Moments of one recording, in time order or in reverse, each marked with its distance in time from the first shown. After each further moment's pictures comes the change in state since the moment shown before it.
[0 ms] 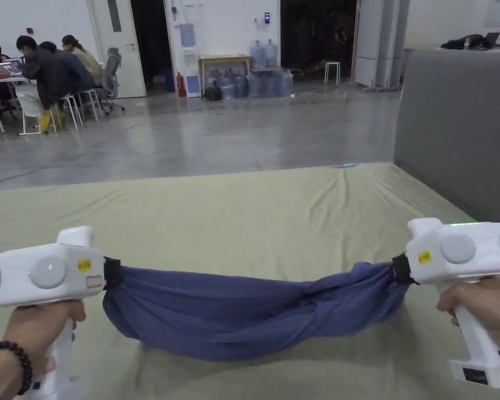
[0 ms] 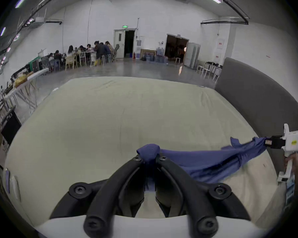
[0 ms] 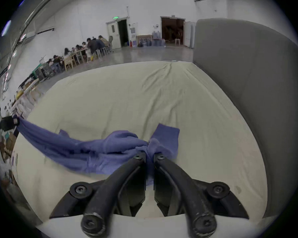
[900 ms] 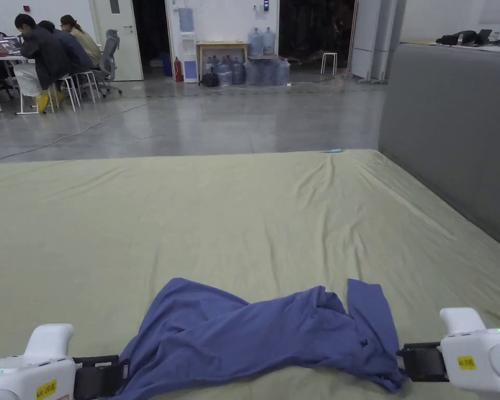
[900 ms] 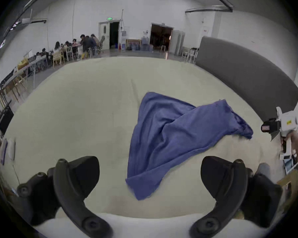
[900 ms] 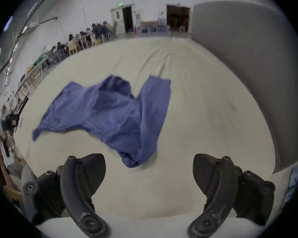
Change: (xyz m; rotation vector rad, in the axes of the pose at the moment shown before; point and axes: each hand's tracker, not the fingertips) left arm -0.015 -0.205 0.135 -0.094 -0.068 -0.072; right arm 0.019 -0.209 0.119 -0.106 -0.016 -0.068
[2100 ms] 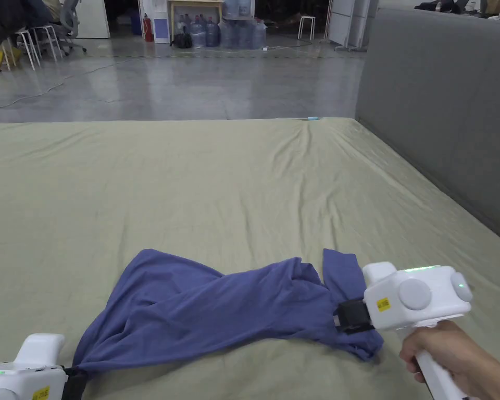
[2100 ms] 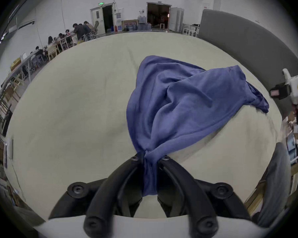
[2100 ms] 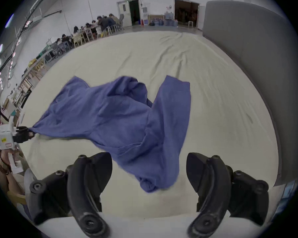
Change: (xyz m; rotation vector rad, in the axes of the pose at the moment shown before) left arm 0.014 -0.033 -0.058 -0.196 0.059 -0.050; right arm -0.044 0.041 -0.089 -0.176 0.019 0.103
